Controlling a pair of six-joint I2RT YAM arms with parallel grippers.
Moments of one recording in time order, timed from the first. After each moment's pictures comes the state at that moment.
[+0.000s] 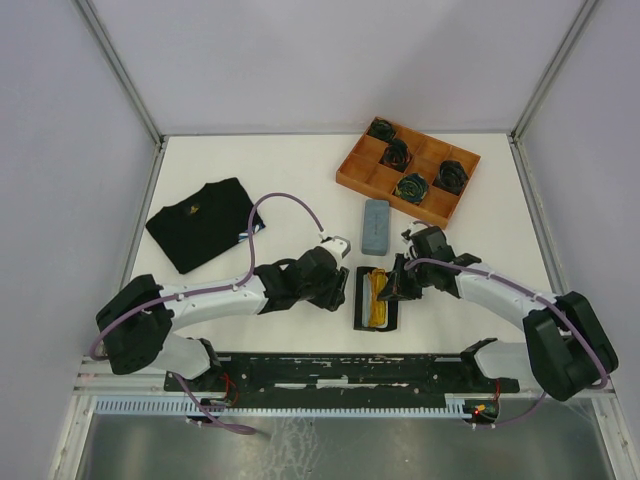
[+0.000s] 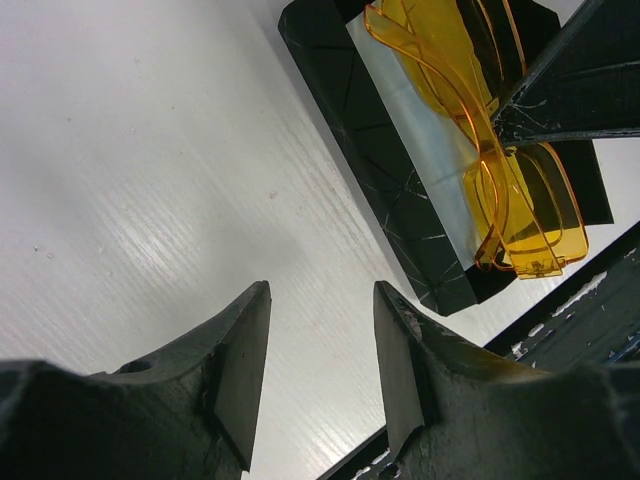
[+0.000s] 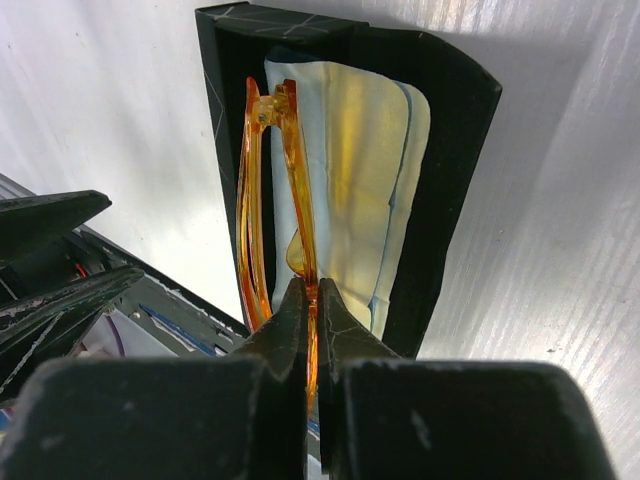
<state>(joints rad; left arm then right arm) -1.03 1.40 0.78 -0.20 -0.10 -0.48 0.46 1.28 0.57 -0.31 -0.41 0.69</state>
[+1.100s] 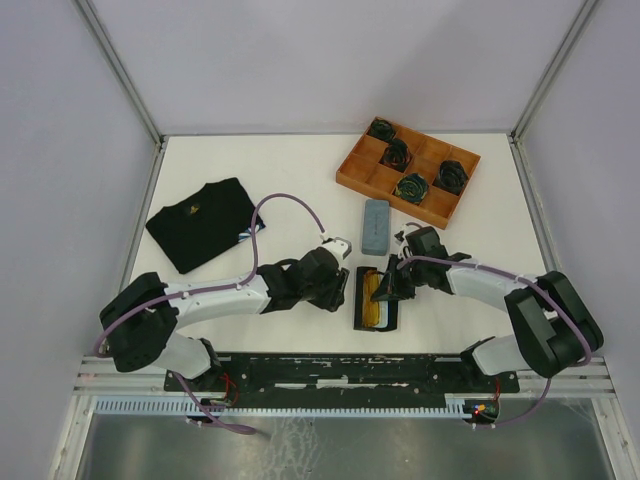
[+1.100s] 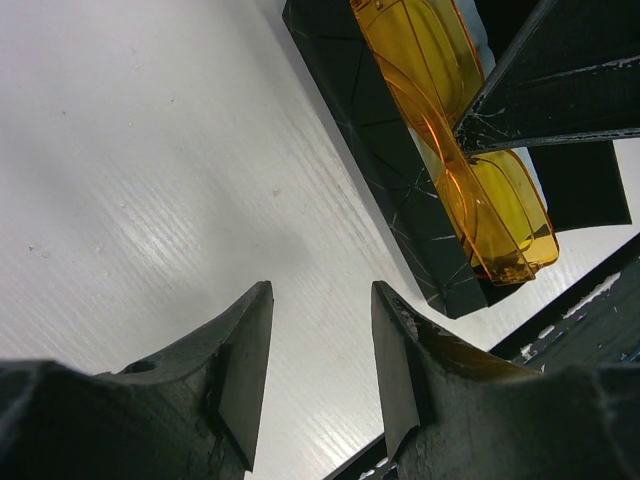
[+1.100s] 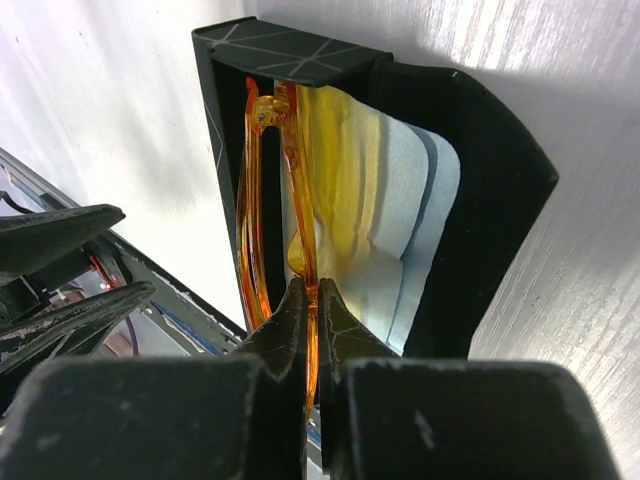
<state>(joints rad) -1.03 1.43 0.78 -0.20 -0.10 -0.48 0.46 1.40 0.56 -0.18 -0.49 0.70</state>
